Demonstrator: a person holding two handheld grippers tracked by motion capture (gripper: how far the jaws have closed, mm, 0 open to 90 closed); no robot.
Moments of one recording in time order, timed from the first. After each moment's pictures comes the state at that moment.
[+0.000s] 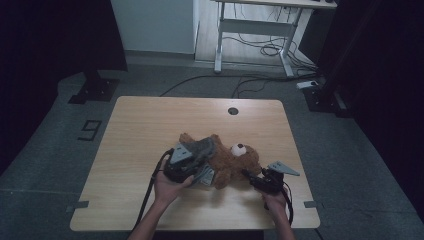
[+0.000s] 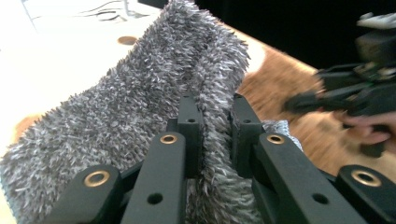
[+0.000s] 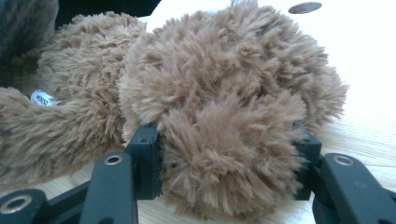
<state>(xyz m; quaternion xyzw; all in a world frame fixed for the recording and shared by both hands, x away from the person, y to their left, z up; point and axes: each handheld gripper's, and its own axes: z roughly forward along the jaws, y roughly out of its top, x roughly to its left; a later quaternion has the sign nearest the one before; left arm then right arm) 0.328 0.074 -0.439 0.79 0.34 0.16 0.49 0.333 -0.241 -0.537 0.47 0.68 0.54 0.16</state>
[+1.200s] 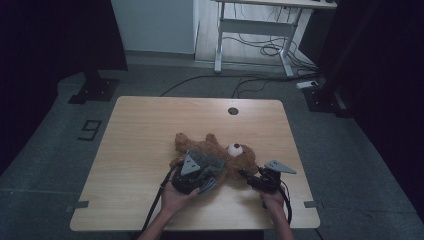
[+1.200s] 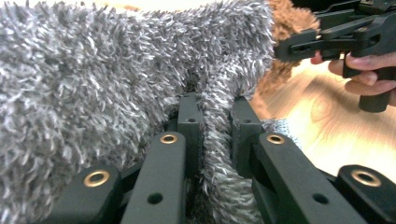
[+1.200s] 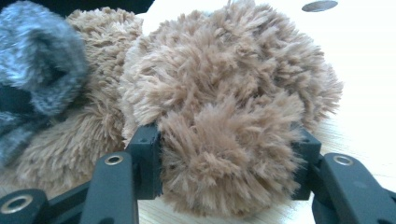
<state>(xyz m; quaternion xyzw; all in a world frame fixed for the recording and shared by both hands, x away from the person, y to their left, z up) 0.317 0.071 -0.491 0.81 0.34 0.14 0.46 0.338 -0.234 -0.538 0.46 0.69 0.54 0.15</state>
